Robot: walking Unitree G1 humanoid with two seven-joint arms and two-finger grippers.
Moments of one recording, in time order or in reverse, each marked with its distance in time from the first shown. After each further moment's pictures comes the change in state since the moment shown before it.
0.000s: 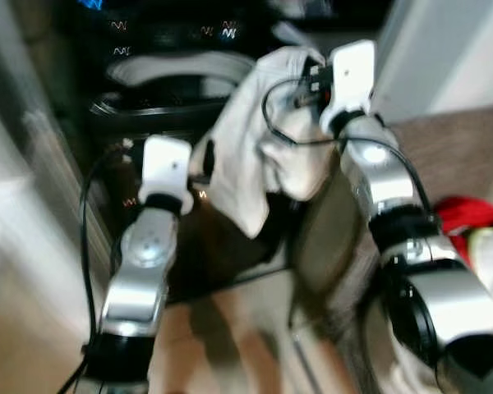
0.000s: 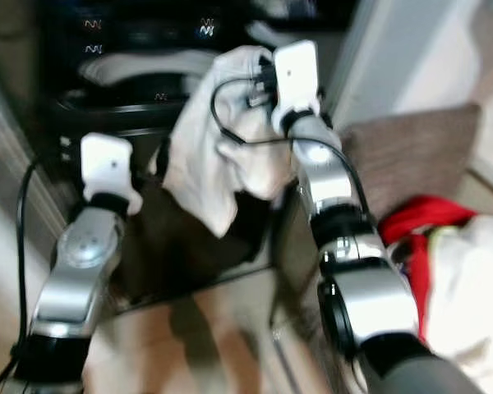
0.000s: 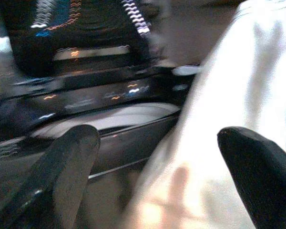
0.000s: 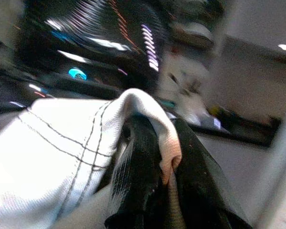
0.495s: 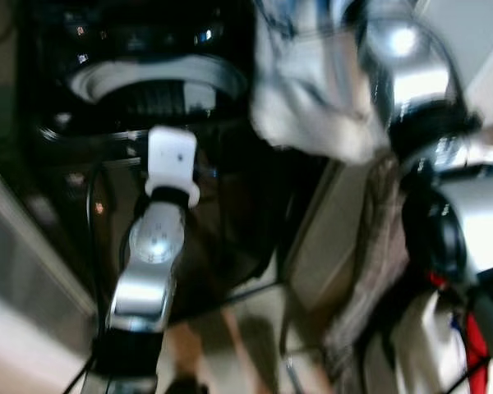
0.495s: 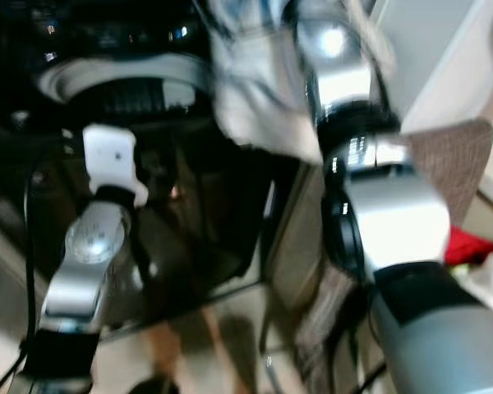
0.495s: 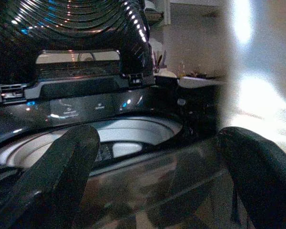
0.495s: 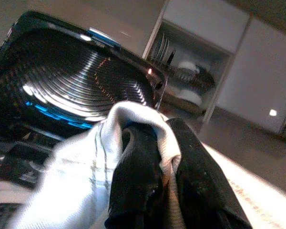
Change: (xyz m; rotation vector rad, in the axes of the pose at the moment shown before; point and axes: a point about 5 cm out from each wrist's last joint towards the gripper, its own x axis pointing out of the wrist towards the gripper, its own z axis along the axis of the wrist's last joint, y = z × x) left arm 0.003 -0.003 0.007 -0.028 -0.038 0.038; right arm 0.050 -0.011 0.132 -0.129 -0.252 0.047
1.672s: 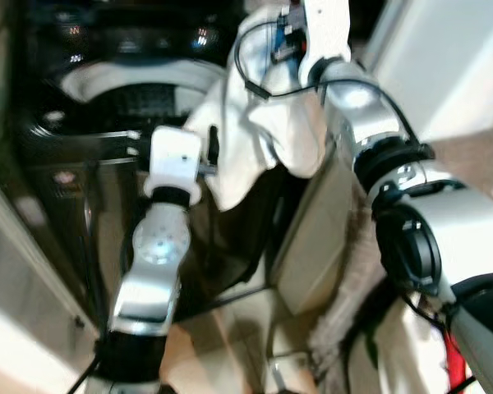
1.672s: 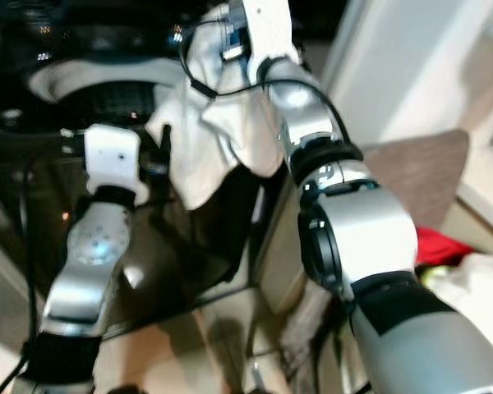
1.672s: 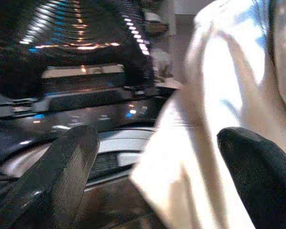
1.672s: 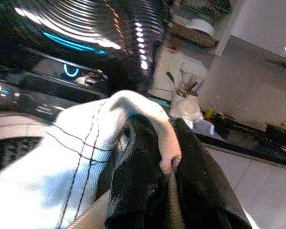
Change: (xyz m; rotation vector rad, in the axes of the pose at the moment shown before) left arm -0.001 -0.008 0.006 0.085 -0.012 0.038; right arm -0.030 0.034 -0.081 0.115 0.289 -0.012
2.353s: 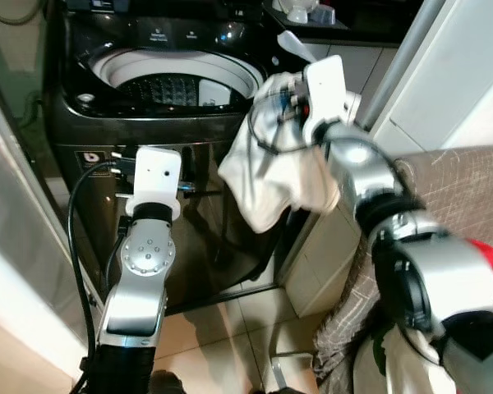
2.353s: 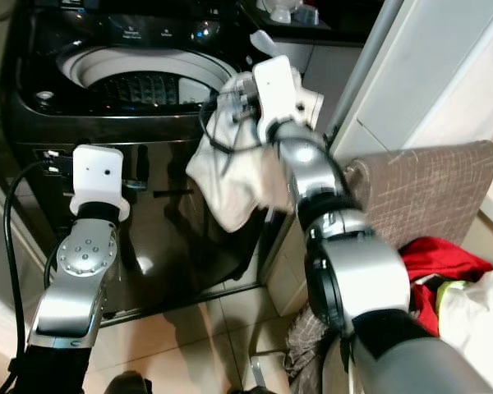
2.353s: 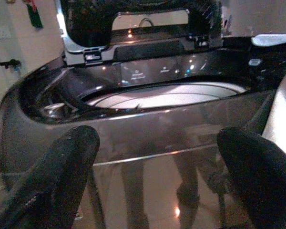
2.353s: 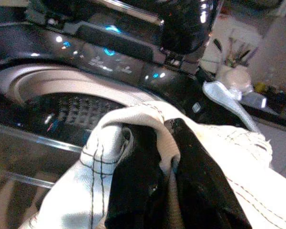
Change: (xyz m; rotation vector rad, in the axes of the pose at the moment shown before) left arm -0.019 0.027 -0.032 0.079 0.157 0.117; right arm -0.045 0.014 -0.089 0.078 0.109 0.098
